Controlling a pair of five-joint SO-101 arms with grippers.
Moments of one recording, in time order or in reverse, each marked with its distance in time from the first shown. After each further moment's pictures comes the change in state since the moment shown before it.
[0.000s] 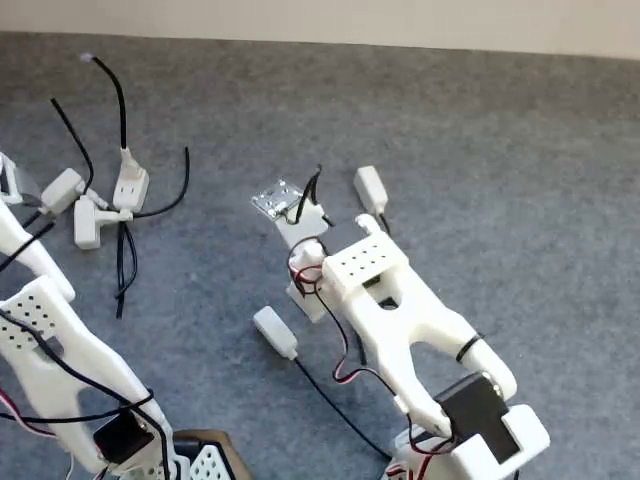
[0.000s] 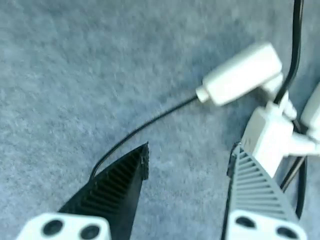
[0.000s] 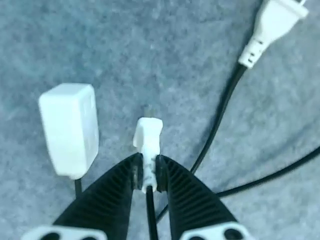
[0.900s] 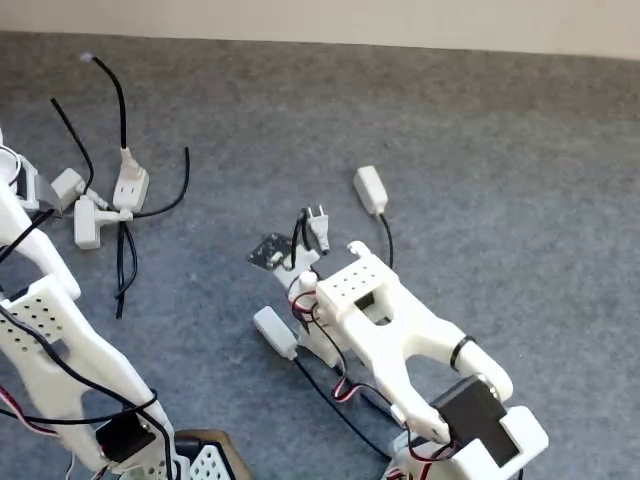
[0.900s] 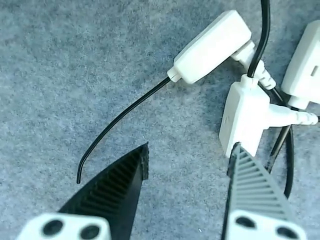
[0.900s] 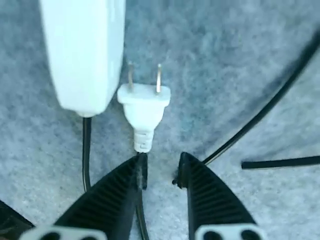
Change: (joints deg) left arm 2.5 -5.8 11.5 0.0 -4.0; right arm -3.2 -0.1 9.8 4.8 6.2
